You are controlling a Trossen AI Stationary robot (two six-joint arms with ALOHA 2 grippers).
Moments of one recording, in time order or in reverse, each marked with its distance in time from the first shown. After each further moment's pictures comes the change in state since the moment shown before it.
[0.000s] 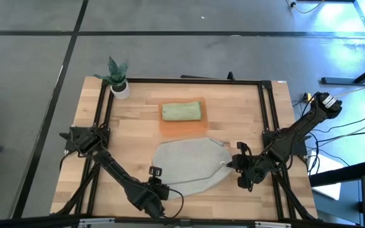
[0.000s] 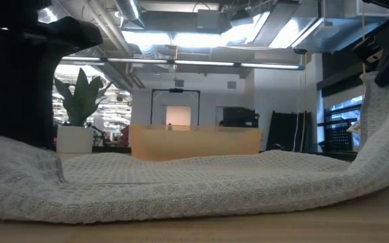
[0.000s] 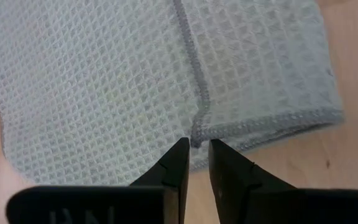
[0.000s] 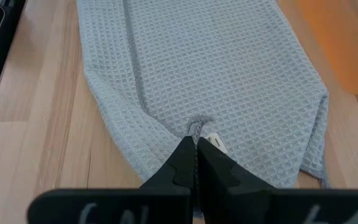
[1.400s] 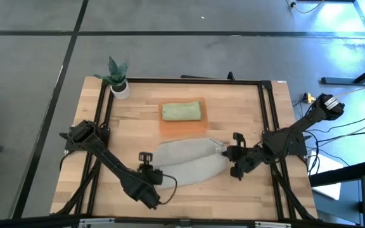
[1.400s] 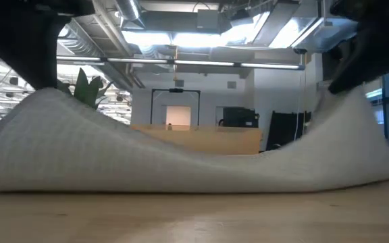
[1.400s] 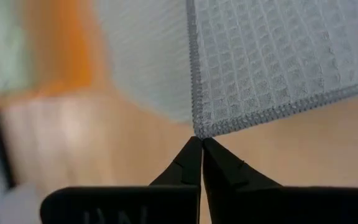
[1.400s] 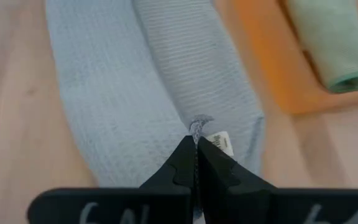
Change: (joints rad) left arm 0.041 -0.129 0.001 -0.361 -0.038 -0.107; right arm -0.162 -0.001 0.000 0.003 0.042 -0.166
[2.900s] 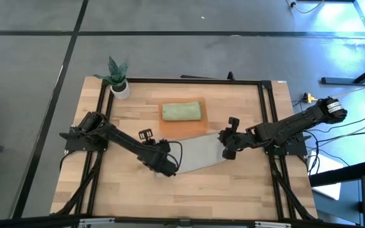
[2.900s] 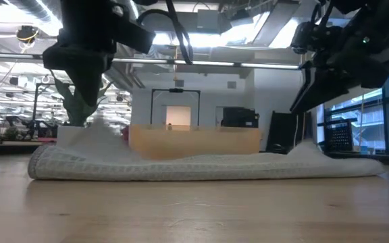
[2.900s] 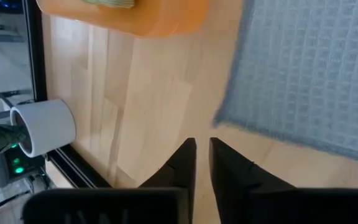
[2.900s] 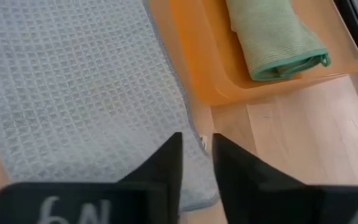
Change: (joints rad) left arm 0.296 0.004 -0.001 -0.184 0.011 -0.166; right arm -0.312 0.015 -0.028 0.025 -0.035 -0.279
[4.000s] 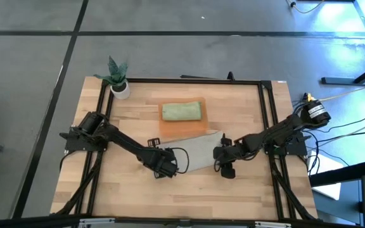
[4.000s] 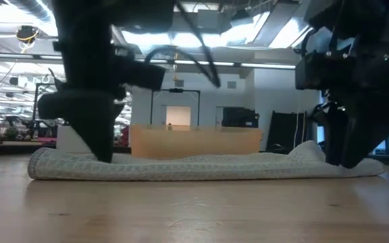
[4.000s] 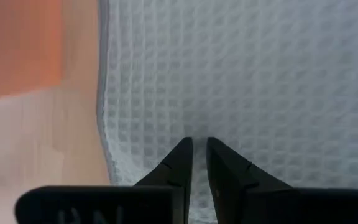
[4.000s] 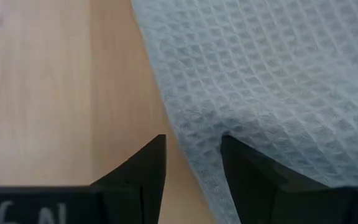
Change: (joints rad) left arm 0.004 0.001 -0.236 0.589 0.115 0.185; right arm 0.079 0.289 0.021 0.130 -0.450 0.225
